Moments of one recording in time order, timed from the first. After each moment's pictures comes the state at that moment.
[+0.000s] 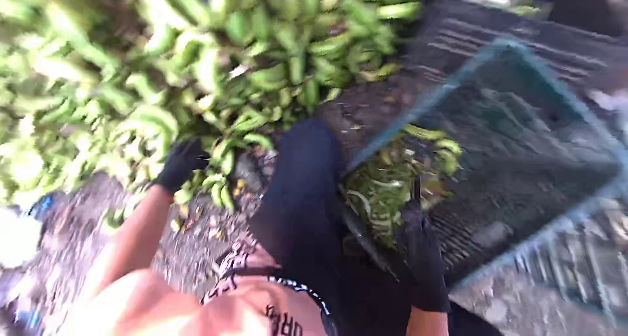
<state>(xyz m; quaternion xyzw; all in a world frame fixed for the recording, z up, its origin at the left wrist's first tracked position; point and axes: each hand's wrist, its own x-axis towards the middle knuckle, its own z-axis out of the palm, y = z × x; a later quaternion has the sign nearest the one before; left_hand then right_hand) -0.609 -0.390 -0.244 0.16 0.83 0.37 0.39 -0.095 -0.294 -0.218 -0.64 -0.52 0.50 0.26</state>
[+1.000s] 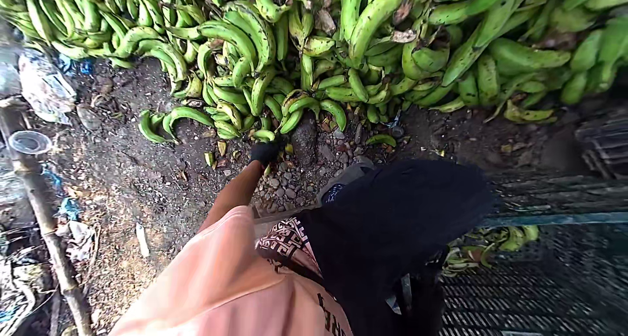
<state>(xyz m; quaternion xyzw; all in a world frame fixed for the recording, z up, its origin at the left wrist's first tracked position) -0.619 -0.462 -0.453 0.05 0.88 0.07 0.47 -0.226 -0.306 -0.177 -0.81 -0.45 0.37 -0.01</state>
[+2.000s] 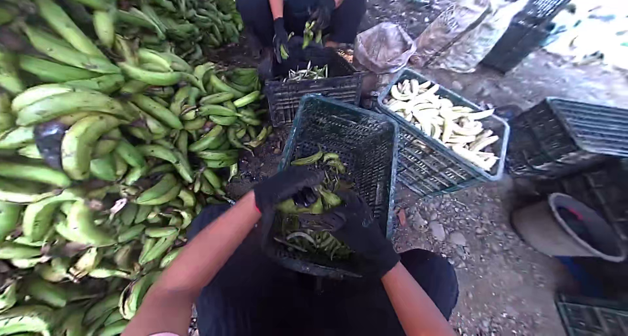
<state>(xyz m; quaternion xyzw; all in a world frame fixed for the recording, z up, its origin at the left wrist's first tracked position) -0.278 -0.152 -0.129 0.65 0.38 0.12 0.65 -0.077 -0.272 -0.171 -0.56 -0.77 0.13 0.30</state>
